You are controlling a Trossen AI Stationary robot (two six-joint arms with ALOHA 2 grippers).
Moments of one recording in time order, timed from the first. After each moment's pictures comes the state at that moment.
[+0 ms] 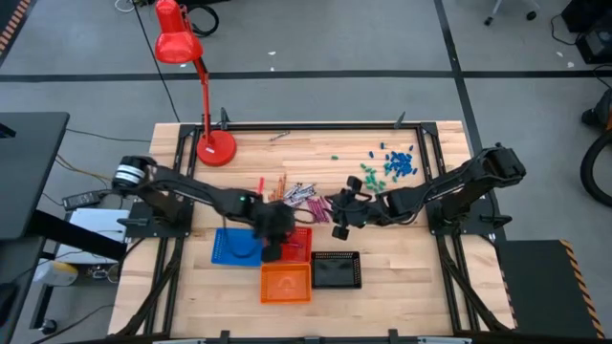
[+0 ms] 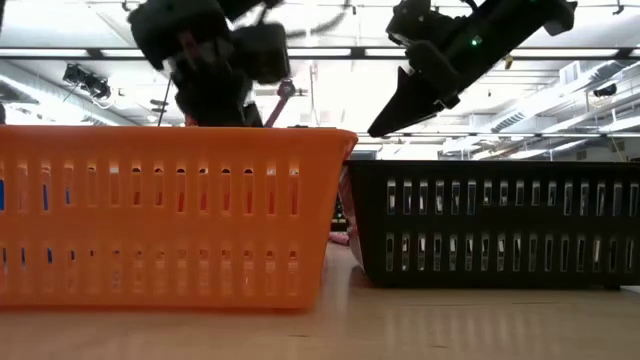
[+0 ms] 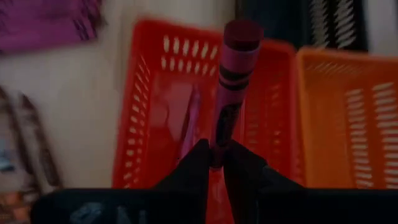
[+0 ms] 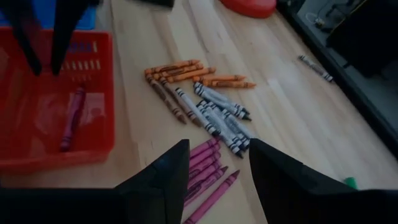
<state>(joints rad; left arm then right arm) -0.16 1.63 1.02 -0.40 0.13 -0.25 0.22 1.50 0.84 -0.04 0.58 0.15</state>
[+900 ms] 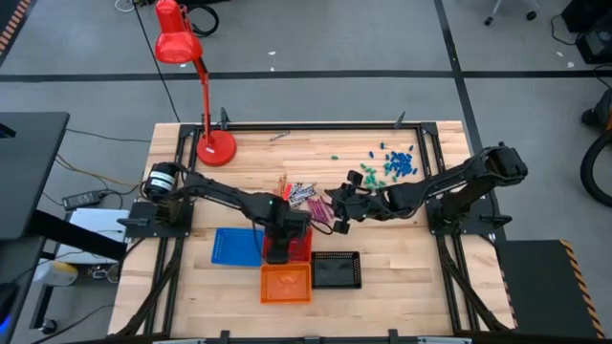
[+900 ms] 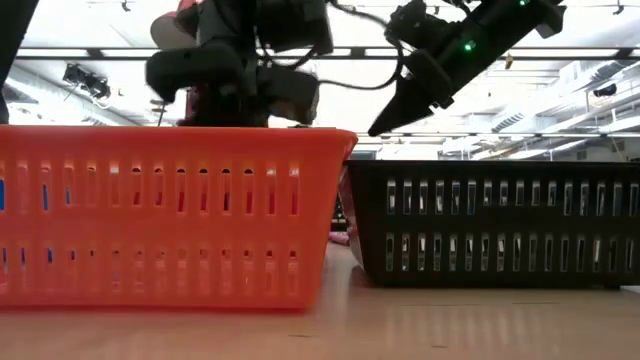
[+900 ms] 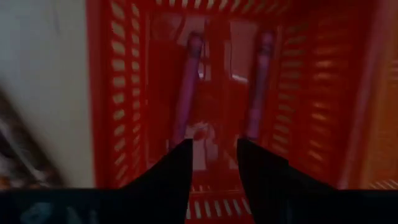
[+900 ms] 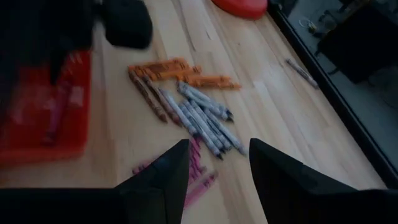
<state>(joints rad) -0.15 1.87 1.31 -0.78 0.13 -0.14 0.17 1.47 0.84 -0.08 0.57 0.08</state>
